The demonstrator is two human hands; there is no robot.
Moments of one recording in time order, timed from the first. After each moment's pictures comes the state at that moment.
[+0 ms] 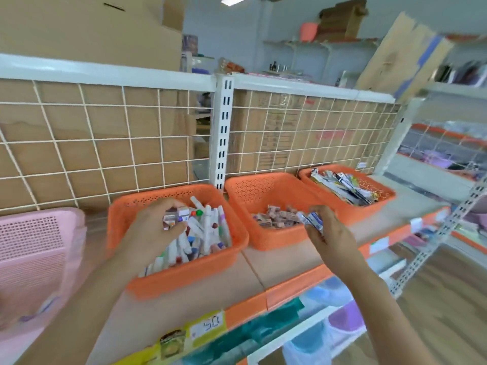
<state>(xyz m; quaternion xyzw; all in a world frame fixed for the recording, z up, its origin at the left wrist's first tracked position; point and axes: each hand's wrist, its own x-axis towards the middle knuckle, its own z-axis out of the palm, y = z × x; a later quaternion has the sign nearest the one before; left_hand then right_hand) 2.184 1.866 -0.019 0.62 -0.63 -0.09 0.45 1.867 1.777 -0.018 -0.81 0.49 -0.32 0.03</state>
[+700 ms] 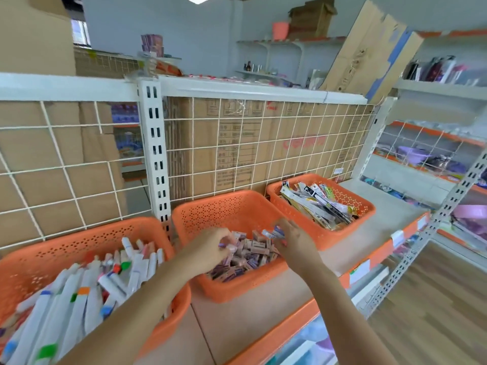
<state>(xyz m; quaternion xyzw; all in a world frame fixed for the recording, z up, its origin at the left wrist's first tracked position) 2.056 1.684 -0.034 0.62 -0.72 -0.21 0.21 1.848 1.631 -0.049 -0.80 0.54 -0.25 0.07</state>
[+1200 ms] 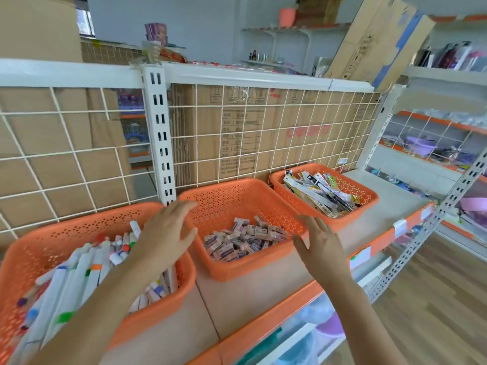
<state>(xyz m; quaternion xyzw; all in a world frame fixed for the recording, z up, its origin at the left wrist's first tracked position) 2.096 1.742 -0.017 0.68 -0.69 -0.01 0.26 1.817 1.674 -0.051 -0.77 0.55 -0.31 -0.01</state>
